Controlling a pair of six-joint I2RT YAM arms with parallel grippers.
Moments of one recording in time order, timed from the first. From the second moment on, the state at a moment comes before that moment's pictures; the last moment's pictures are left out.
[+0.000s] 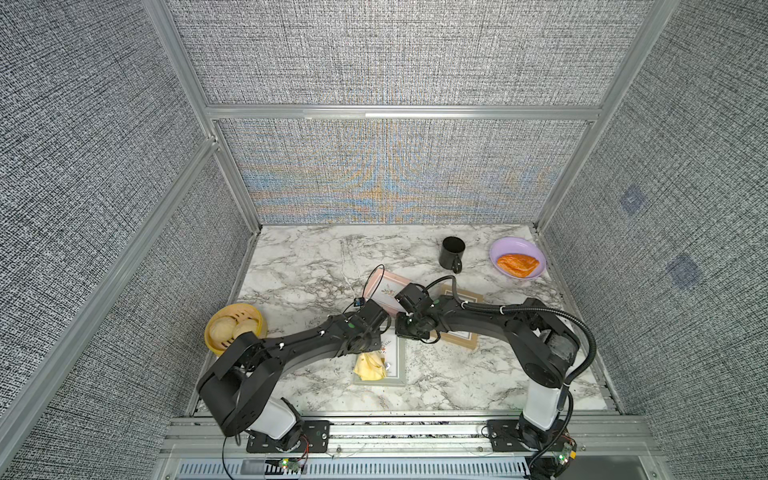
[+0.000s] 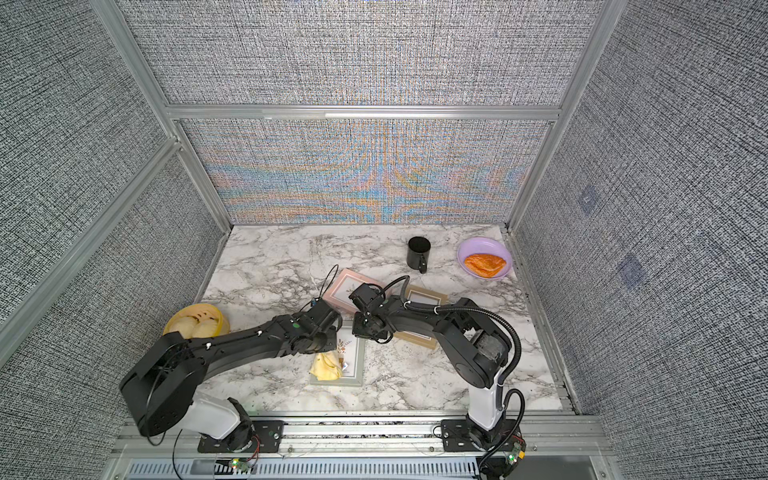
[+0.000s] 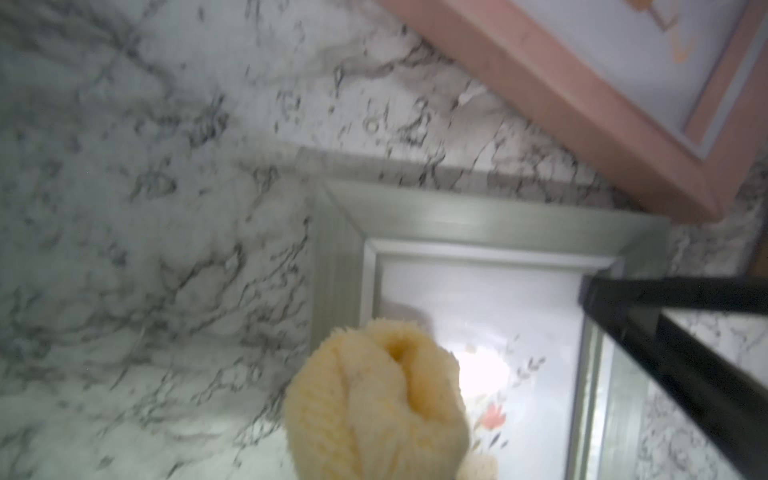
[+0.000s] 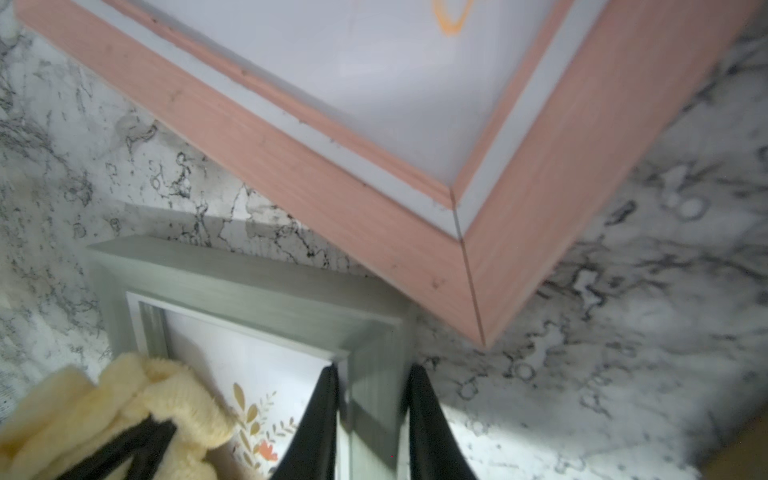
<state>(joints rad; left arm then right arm) -0.82 1.43 0.72 -0.47 -0.13 -0.82 0.82 1.90 1.13 -0.42 -0.09 0.88</state>
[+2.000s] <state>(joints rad) -1.06 1.26 0.59 -0.51 -0.10 -0.93 0.86 1.93 1.17 -0.42 -0.05 0.91</state>
